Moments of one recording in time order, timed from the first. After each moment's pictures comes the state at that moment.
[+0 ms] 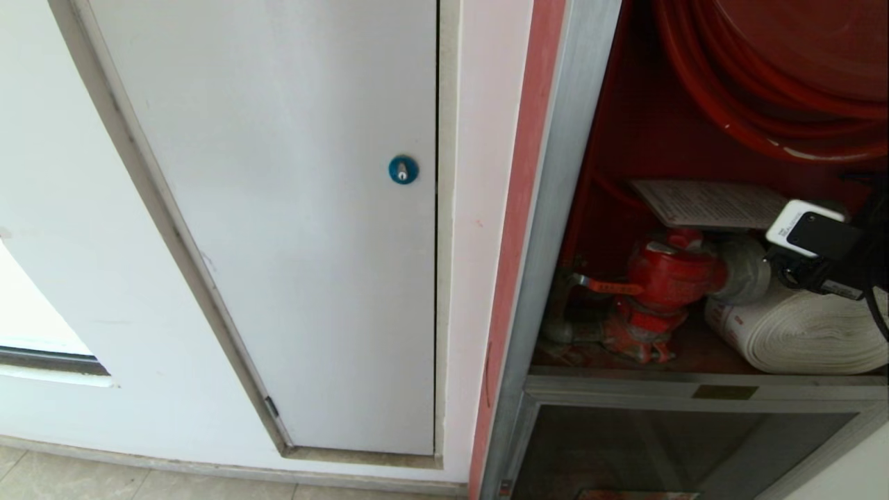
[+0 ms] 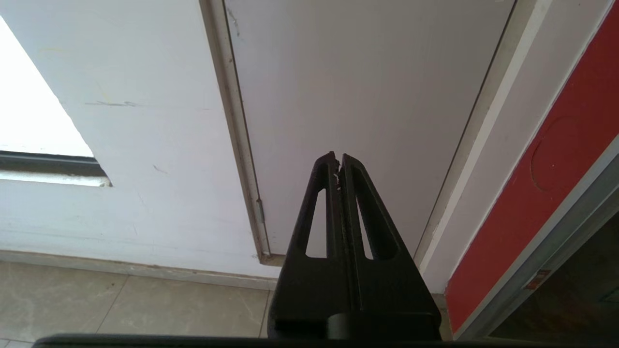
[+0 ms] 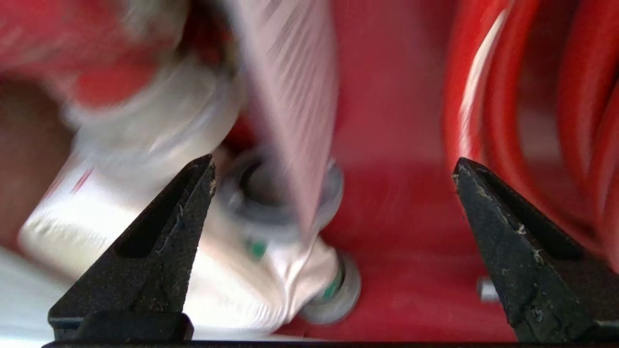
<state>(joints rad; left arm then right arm) 0.01 0.00 0.00 -0.06 0.01 -0.01 -0.16 1.42 -0.76 -0.66 -0.08 -1.36</state>
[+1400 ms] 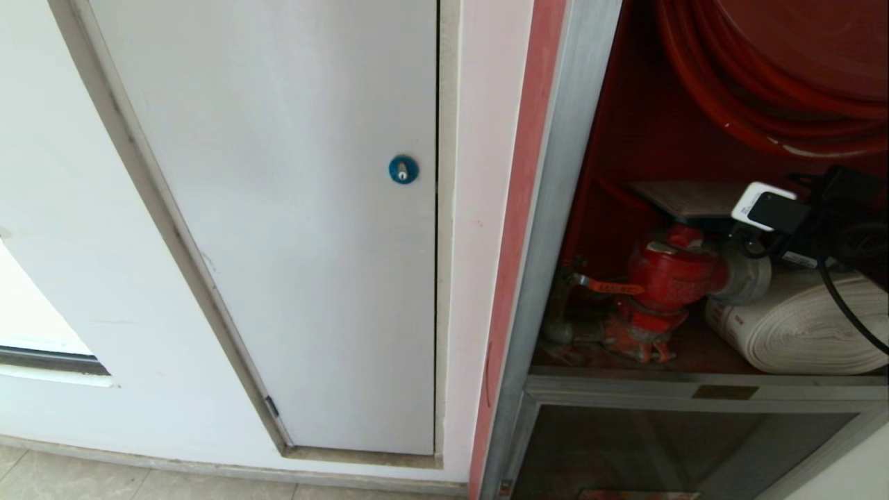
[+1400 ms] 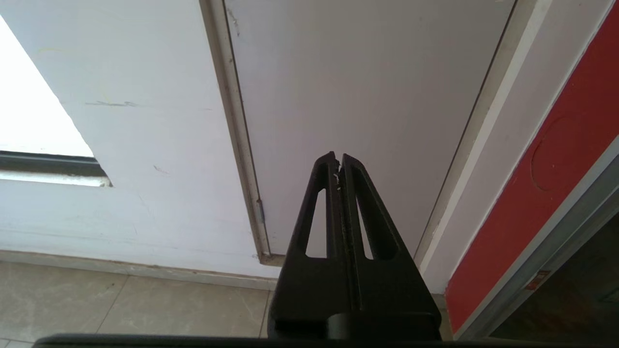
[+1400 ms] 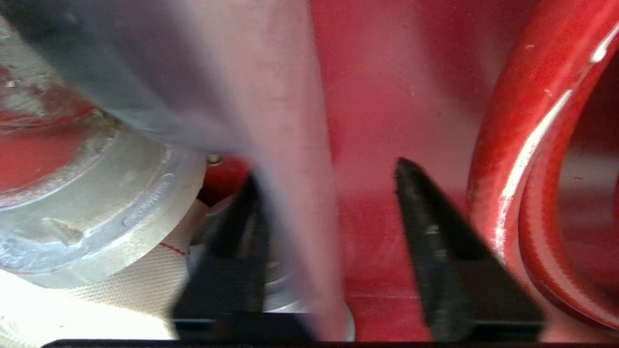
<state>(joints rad) 0.01 0.00 0.00 -0.06 0.02 -0.01 -0.17 1.61 -0.90 -0.73 -0.07 -1.38</state>
